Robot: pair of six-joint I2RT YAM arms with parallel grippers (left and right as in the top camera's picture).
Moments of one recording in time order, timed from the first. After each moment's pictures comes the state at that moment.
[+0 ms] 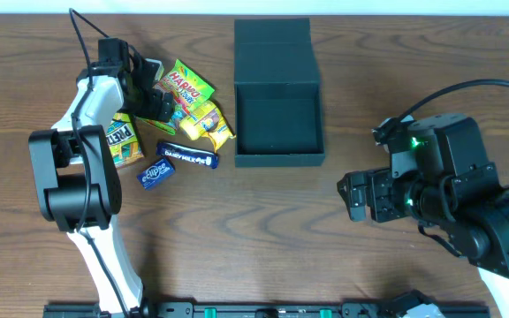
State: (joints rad) left arm 0.09 2.17 1.57 -0.66 0.23 0.30; right arm 0.40 1.12 1.51 -1.43 -0.09 0.23
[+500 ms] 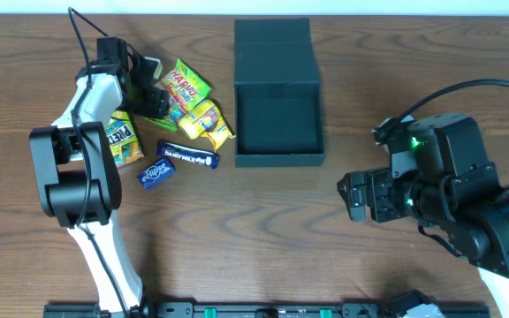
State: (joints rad) left arm 0.10 2.21 1.61 -0.65 0.24 0.32; right arm 0.40 1.12 1.51 -1.43 -0.09 0.23
